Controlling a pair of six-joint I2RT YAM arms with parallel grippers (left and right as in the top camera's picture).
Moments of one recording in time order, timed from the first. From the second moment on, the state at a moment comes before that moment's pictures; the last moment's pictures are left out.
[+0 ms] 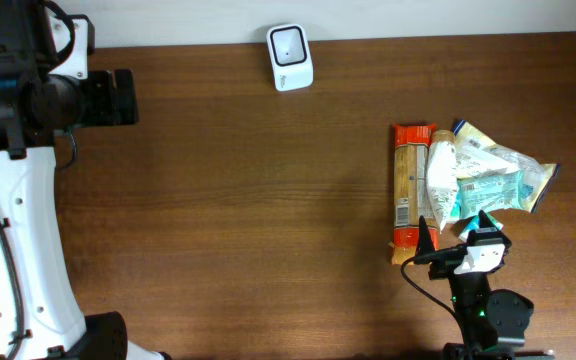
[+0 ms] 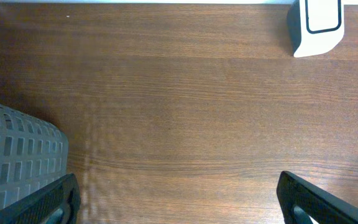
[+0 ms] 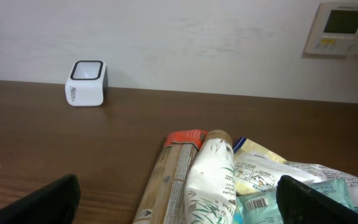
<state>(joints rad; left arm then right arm) 0.08 1.70 2.22 -1.44 -0.01 0.04 -0.12 0.01 0.01 -0.06 -0.17 -0.05</state>
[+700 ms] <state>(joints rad) 0.08 1.70 2.22 -1.44 -0.01 0.04 -0.12 0.01 0.01 -0.06 -0.17 -0.05</state>
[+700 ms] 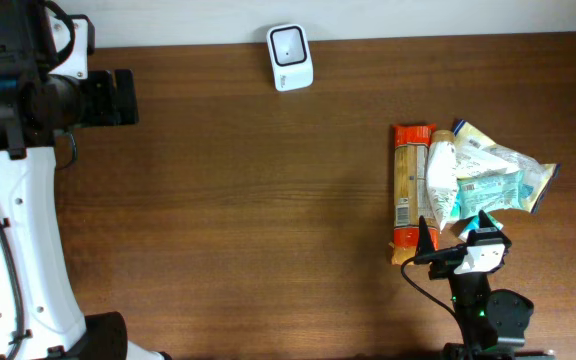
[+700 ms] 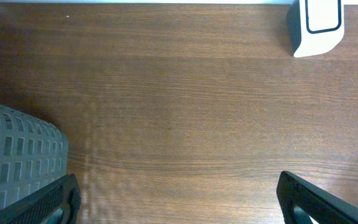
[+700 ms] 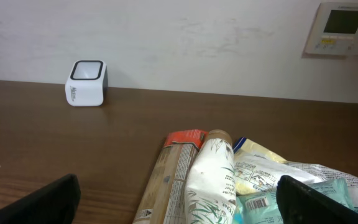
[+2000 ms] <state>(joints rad) -0.07 0.19 0.05 0.18 -0.06 0.04 -0.12 0.01 0.01 -0.06 -0.17 -0.05</state>
